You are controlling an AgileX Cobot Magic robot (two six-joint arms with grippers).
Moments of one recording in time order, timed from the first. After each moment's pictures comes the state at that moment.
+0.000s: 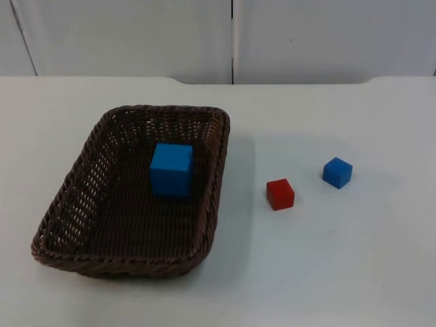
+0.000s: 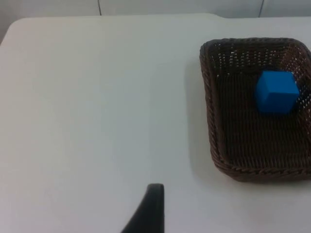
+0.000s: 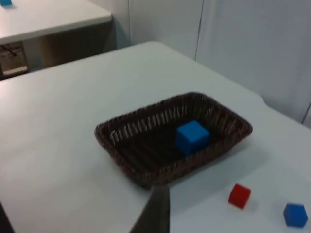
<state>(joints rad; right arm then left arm) 0.79 0.34 -0.60 0.10 0.66 -0.20 0.07 0.00 -0.50 -0.16 1.08 0.11</state>
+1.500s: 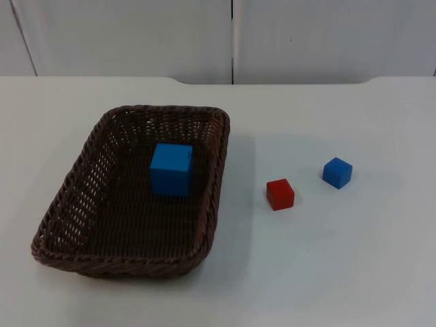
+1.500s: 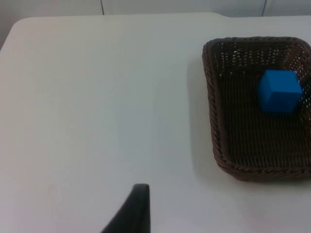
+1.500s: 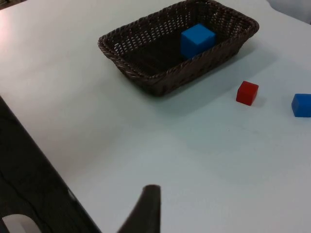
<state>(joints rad) 0.79 0.00 -0.52 0.05 1.08 -0.07 0.07 0.00 -0.50 -0.15 1.08 0.11</state>
